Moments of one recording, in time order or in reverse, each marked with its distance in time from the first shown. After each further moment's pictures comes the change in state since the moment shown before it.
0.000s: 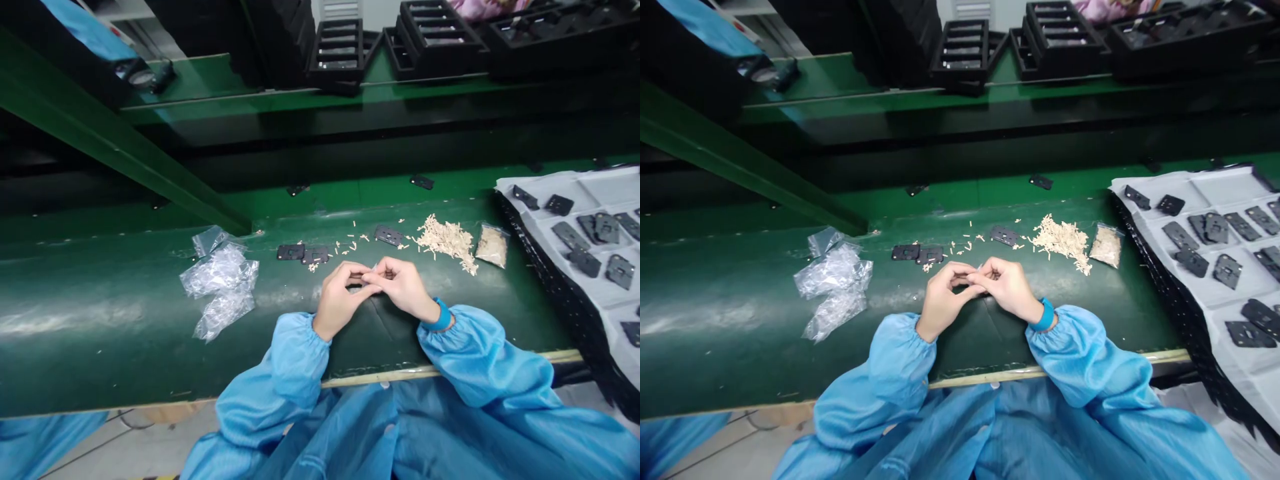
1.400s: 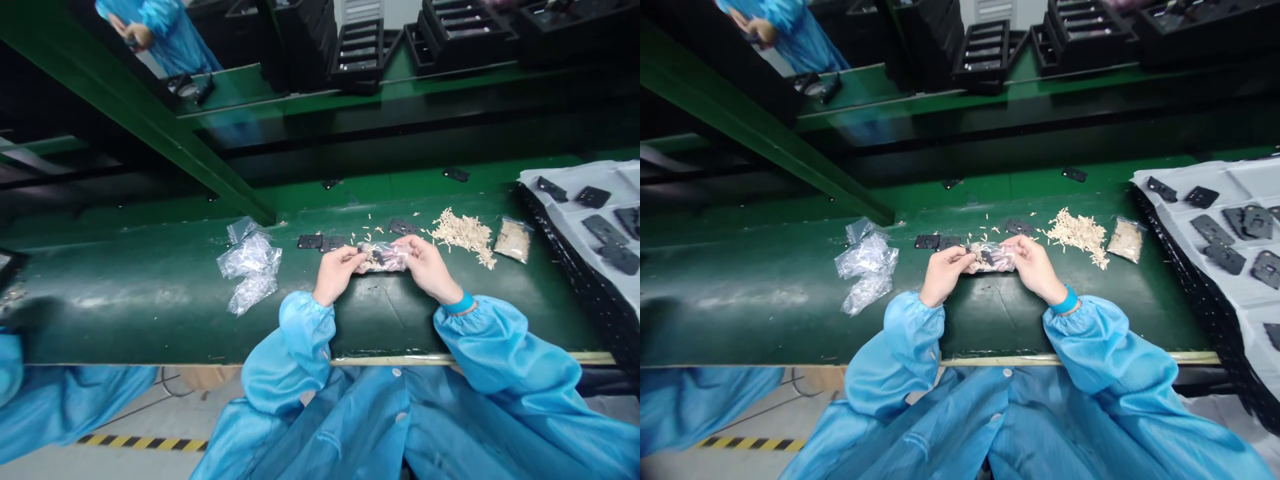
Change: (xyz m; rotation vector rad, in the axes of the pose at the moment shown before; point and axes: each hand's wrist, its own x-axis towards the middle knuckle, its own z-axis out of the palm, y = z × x) left_hand 0.015 -0.013 -0.027 -0.175 0.084 -0.357; right_hand 0.008 0.008 -0.018 0.255 0.002 0.026
